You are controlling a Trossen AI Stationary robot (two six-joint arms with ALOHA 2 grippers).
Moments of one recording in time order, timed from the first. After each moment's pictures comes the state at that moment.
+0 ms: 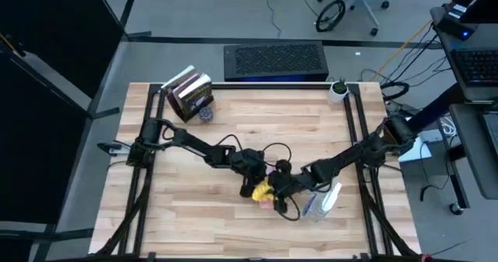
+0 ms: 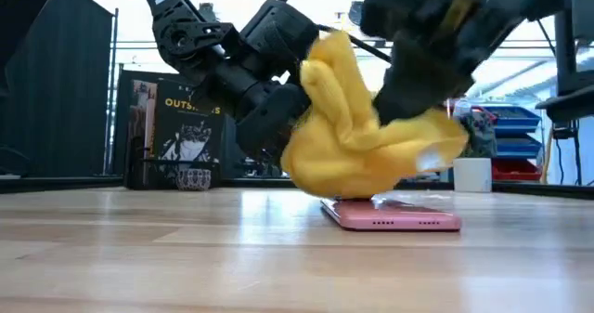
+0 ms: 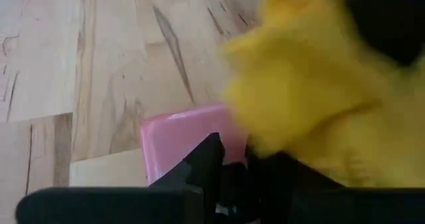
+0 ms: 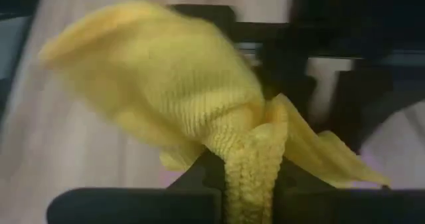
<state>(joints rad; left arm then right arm) -0.06 2.09 1.06 0.36 0.23 0.07 0.37 1.72 0.88 0.04 0.23 0.51</state>
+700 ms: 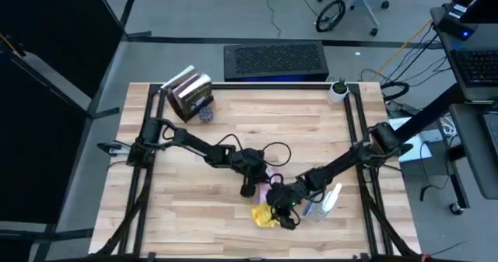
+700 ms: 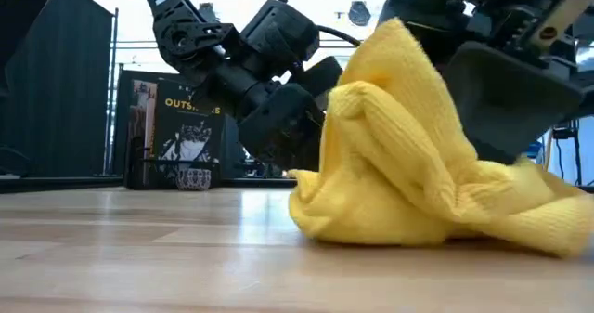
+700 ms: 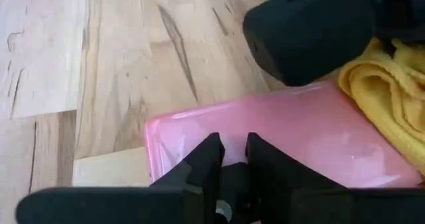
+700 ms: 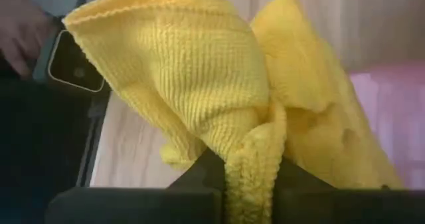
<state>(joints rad) -0.05 2.09 1.06 0.36 0.23 0.06 0.42 1.82 0.88 0.18 -0.15 0.55</state>
